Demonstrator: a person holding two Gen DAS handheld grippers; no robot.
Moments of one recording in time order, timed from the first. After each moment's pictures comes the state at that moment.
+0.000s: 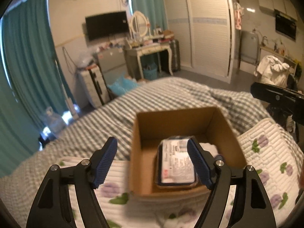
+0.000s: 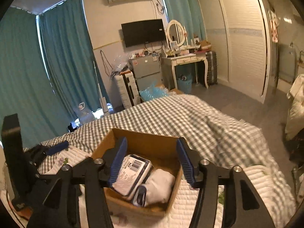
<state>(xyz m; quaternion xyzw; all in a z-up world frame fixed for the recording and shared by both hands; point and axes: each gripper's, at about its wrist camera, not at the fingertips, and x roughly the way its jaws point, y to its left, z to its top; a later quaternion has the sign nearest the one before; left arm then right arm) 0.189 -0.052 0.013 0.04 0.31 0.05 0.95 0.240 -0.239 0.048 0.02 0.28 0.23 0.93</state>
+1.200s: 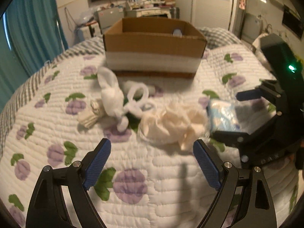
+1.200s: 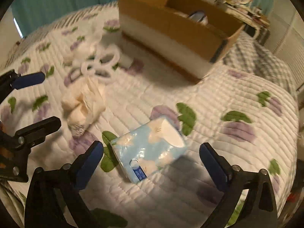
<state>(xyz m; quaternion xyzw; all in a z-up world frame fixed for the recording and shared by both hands) 0.034 -0.107 -0.128 -0.01 0.44 0.05 0.90 0.118 -0.234 -0.151 -0.24 0.48 0.34 0.77</state>
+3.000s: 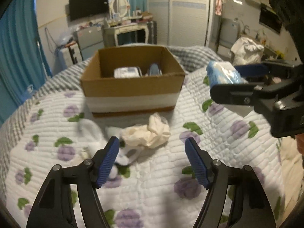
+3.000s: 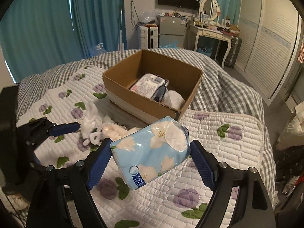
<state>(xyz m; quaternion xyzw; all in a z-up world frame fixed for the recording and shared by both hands) 0.077 -0.118 -0.087 0.02 0.39 -0.04 0.92 0.123 -0.254 -0.030 -0.14 0.39 0.28 0.86</state>
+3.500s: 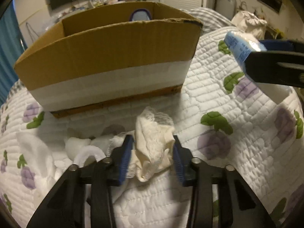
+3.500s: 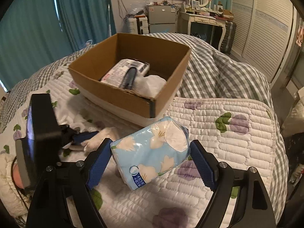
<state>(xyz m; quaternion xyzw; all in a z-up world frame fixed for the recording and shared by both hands) 0.159 -0.132 -0.163 0.05 0.46 -0.06 0.88 0.186 -0.274 -0.082 -0.11 0.43 0.26 0.86</state>
